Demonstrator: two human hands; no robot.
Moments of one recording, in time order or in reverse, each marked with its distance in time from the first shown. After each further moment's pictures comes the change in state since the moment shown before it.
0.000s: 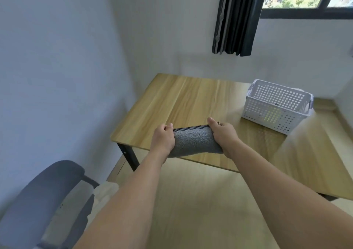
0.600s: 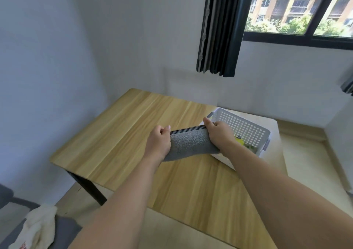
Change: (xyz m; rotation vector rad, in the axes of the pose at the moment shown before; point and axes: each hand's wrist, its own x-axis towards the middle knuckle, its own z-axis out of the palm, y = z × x) left_hand 0.044 0.174 0.257 -0.042 0.129 0.053; right_hand 0.210 -0.030 -0.254 -0.329 -0.007 -0.264
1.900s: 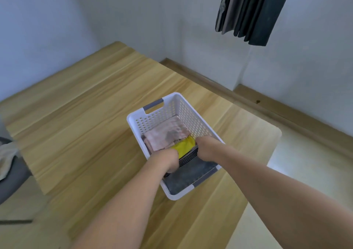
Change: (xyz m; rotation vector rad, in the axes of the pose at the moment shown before) left_hand 0.109 0.025 0.419 1.002 -0.702 -0.329; right_hand 0.308 0.231 -0.127 -0.902 -0.849 -0.225
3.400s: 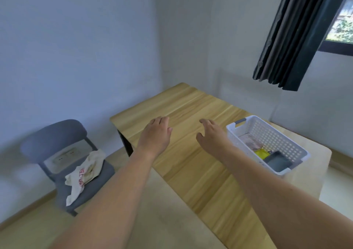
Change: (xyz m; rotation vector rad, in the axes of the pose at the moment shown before) left_hand -0.319 -0.383 0.015 -0.171 1.045 0.078; right_hand -0.226 -0.400 0.069 0.237 0.618 -0.322
